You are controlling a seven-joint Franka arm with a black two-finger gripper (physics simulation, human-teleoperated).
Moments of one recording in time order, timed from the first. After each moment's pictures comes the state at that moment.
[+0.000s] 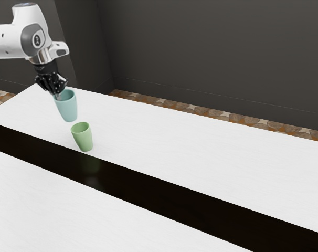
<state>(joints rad) 0.31 0.41 0.09 -1.37 -0.02 1.83 0.22</state>
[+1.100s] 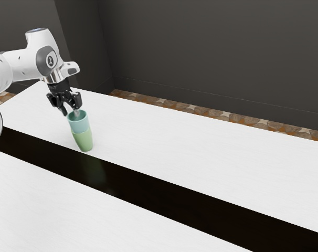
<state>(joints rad) 0.31 0.57 0.09 -1.34 -0.13 1.92 0.27</state>
